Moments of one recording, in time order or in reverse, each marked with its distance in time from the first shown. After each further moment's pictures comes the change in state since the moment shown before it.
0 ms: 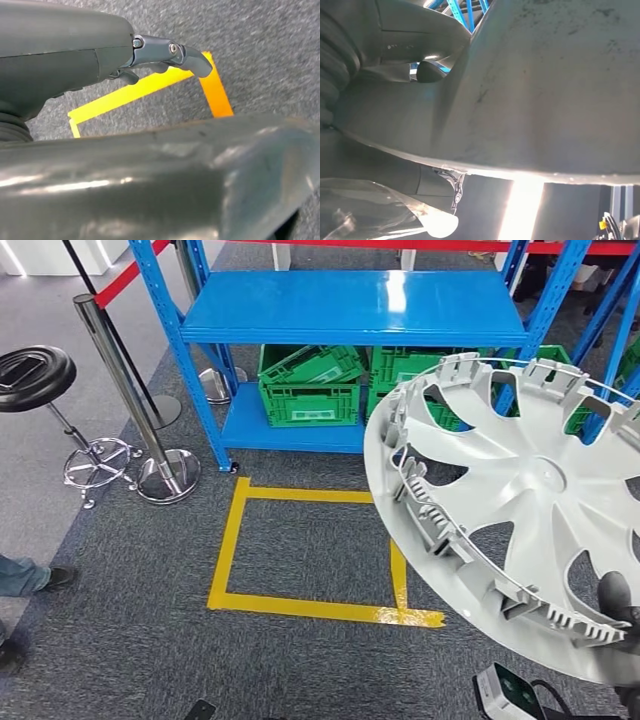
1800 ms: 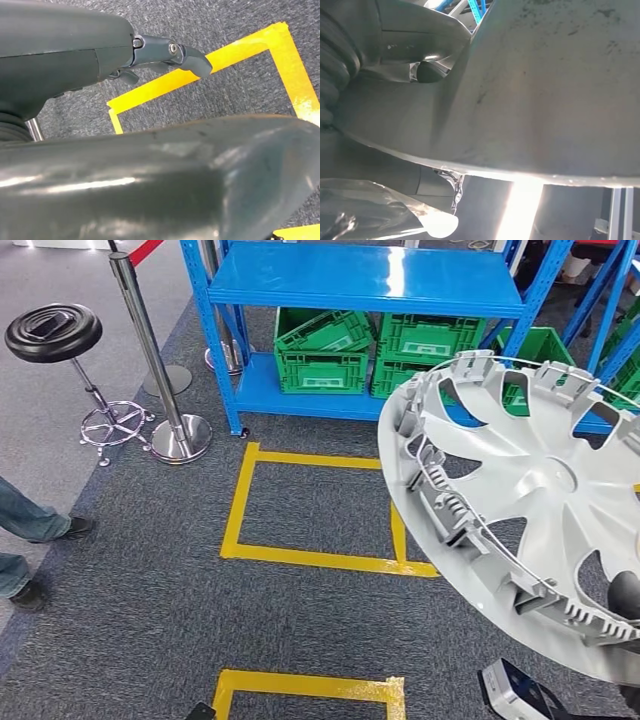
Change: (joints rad) left arm 0.005 -0.006 -0.018 -0.005 -0.016 0.013 0.009; right arm 0.006 0.024 -0.008 -0.003 0.000 0.000 0.036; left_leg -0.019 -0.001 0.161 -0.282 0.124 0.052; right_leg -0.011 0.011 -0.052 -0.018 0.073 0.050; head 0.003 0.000
